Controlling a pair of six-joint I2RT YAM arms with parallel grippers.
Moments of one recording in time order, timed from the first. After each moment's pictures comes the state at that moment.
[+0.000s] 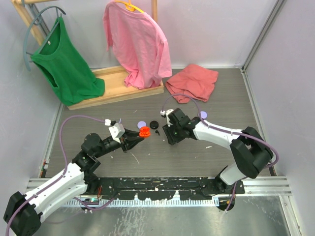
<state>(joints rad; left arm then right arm) -0.65 0.64 0.25 0.44 0.46 -0.09 0.72 1.51 0.85 -0.39 -0.07 0.17</state>
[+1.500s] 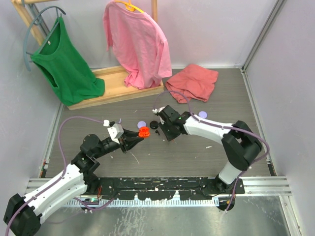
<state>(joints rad) -0.65 0.61 0.25 0.43 0.46 -0.09 0.79 1.67 1.04 -0.52 0.06 0.17</state>
